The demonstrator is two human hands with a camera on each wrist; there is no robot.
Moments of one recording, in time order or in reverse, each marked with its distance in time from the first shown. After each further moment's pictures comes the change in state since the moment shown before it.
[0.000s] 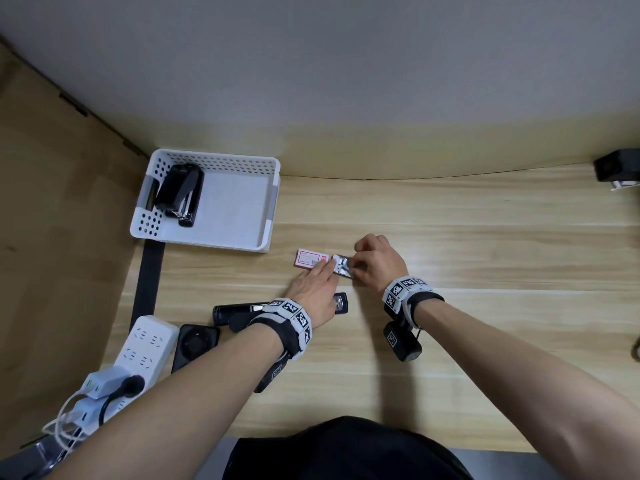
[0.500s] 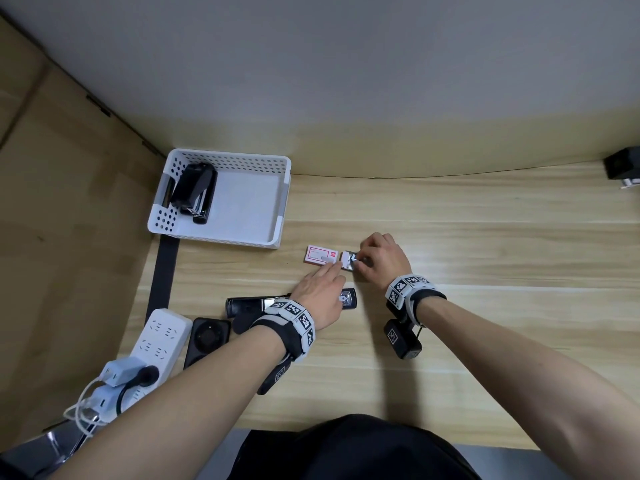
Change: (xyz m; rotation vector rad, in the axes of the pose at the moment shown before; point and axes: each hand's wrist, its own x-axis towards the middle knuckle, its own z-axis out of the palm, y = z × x) left_hand -0.020 -0.002 0.002 -0.032 0.033 0.024; right_hand -0.003 -0.012 0.003 -0.033 0.034 0.034
